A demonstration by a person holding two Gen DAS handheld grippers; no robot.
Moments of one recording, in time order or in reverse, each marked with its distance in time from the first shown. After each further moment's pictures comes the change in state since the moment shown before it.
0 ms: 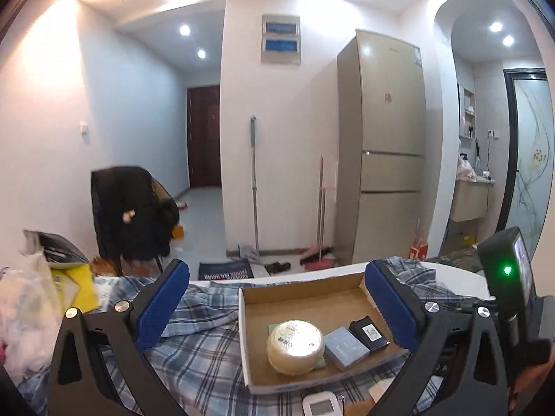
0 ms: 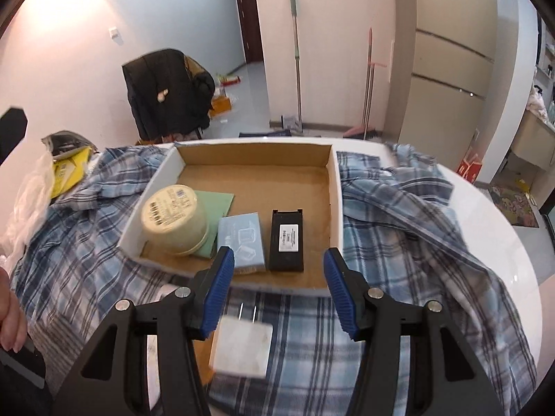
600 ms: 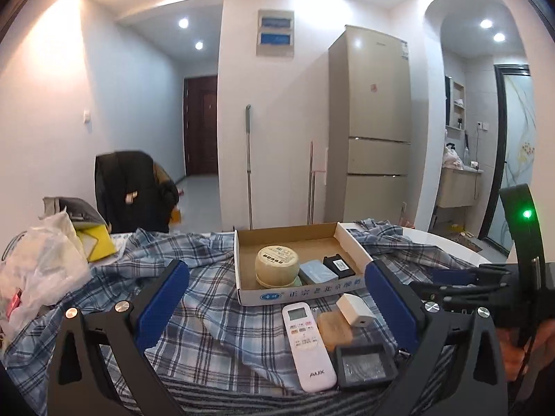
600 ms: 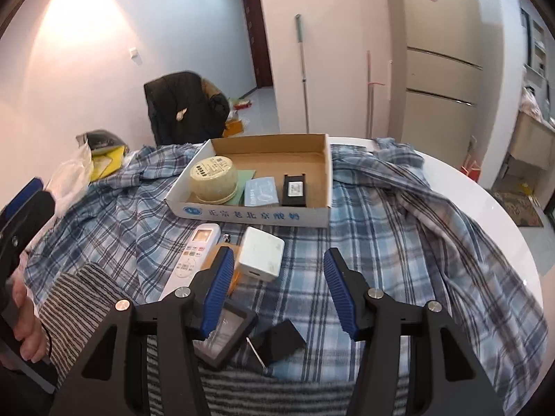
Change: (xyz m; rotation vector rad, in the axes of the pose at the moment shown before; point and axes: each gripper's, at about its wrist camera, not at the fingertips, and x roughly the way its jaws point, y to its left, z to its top) left arm -0.110 -0.014 -0.065 0.002 0.036 -0.037; right arm -0.083 -0.003 -0.089 0.014 -0.125 0.037
